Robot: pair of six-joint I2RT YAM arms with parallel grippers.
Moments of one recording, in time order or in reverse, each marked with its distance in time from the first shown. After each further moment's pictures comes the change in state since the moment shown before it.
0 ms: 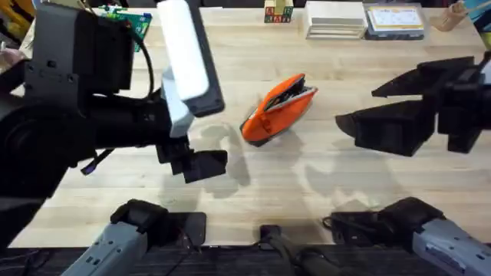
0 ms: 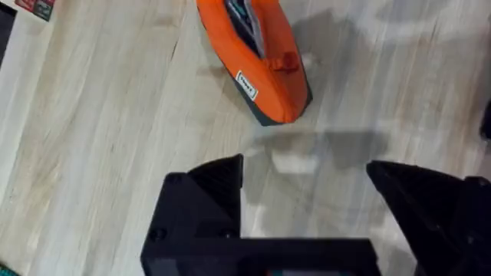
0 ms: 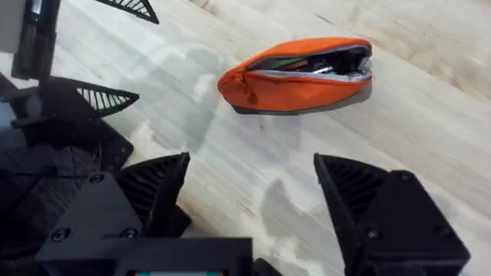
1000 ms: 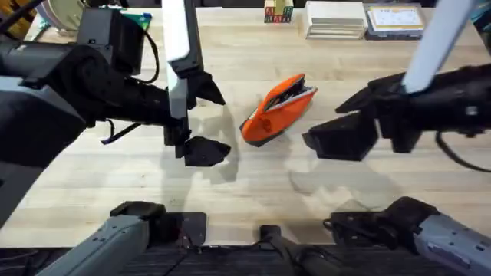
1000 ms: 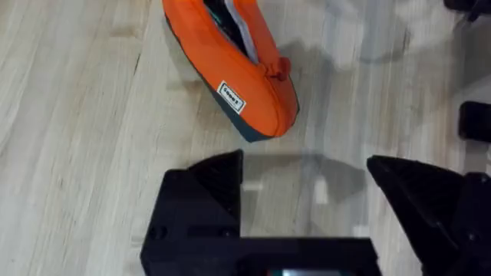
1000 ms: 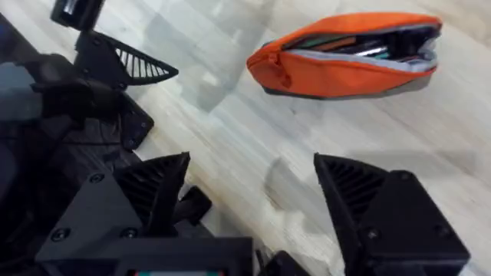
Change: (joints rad) left arm 0.186 0.267 -0.011 0.011 0.285 0.238; right arm 0.179 0.106 -0.061 0.054 0.013 0.092
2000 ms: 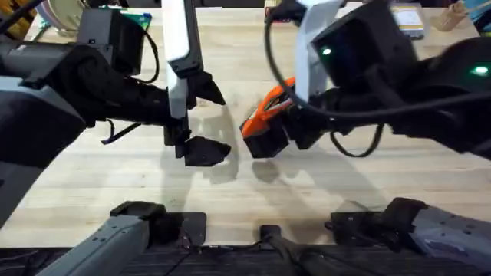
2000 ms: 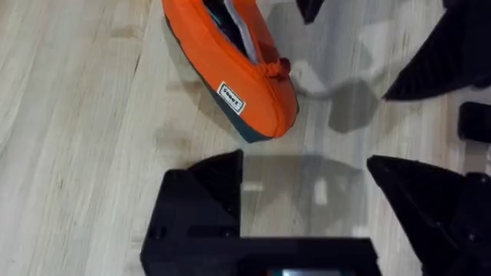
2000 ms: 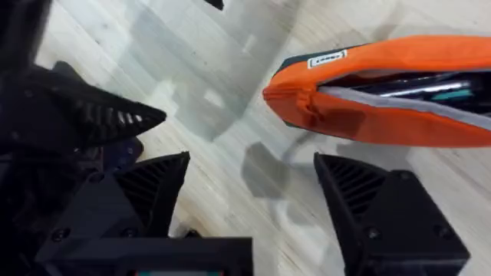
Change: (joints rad) left arm 0.000 0.000 0.000 0.000 0.003 0.000; right arm 0.216 0.241 -0.210 0.408 0.078 0.143
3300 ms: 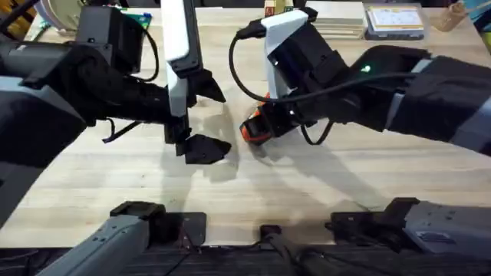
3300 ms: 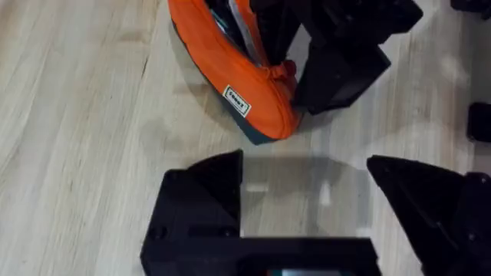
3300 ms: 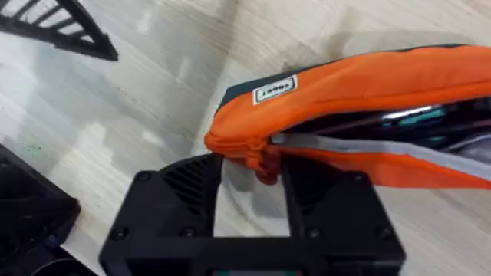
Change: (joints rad) left arm 0.000 0.000 0.000 0.023 0.000 0.000; right arm 0.008 0.242 -0.002 0.150 0.171 0.050
